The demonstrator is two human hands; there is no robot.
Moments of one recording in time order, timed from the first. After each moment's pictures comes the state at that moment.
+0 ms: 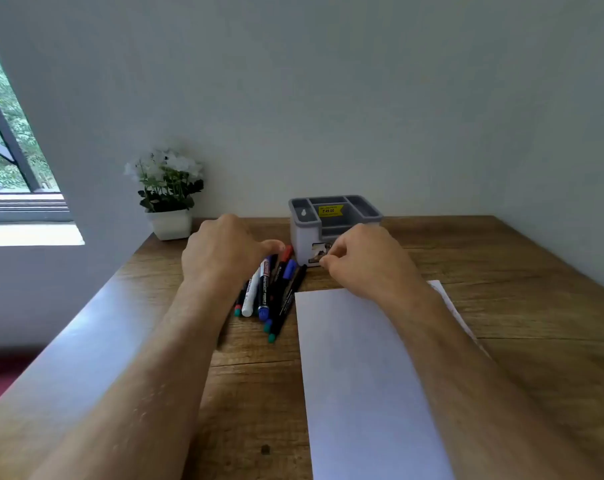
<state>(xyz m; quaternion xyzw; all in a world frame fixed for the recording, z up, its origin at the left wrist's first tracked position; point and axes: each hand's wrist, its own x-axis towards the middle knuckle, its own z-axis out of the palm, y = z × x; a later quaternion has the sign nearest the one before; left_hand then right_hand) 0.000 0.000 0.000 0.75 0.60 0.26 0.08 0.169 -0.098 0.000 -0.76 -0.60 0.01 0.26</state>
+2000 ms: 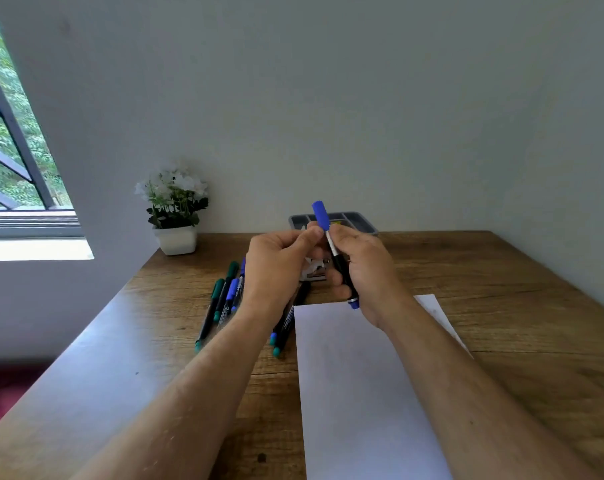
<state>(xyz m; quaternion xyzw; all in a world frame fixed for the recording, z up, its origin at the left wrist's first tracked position) 0.044 -0.055 0.003 0.63 0.34 0.53 0.46 0.160 -0.102 0.005 -0.50 -0.44 0.39 0.64</state>
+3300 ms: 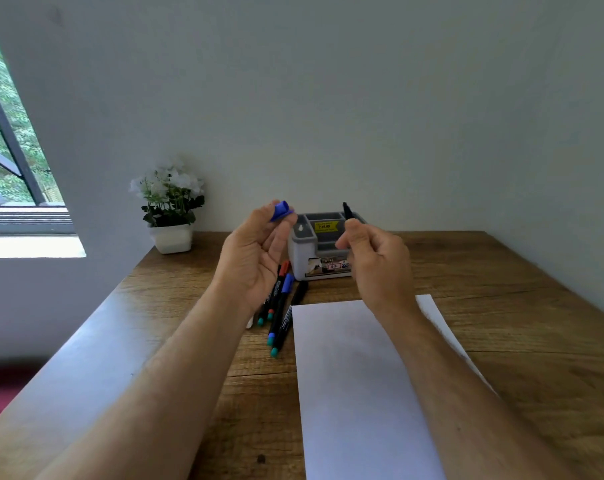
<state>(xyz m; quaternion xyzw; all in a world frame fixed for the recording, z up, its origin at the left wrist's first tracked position) 0.023 -0.033 0.014 0.29 0.15 0.53 0.79 0.174 -0.103 -0.008 -0.58 -0.51 0.07 0.63</state>
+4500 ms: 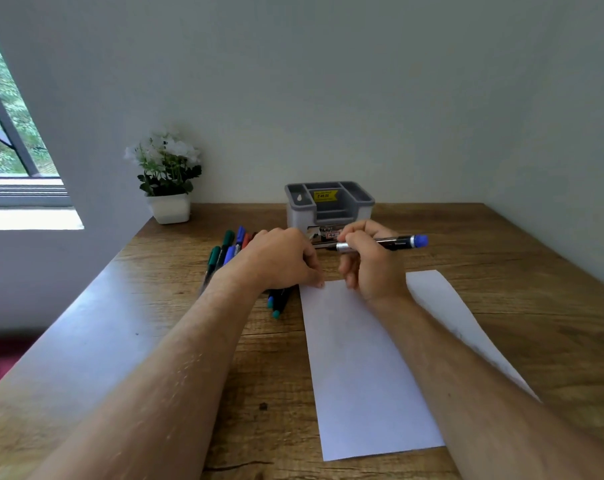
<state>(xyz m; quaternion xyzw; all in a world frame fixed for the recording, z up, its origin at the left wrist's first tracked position) 0.038 -0.034 -0.005 0.91 0.39 0.05 0.11 0.163 -0.122 -0.034 -0.52 -0.44 0.23 0.70</state>
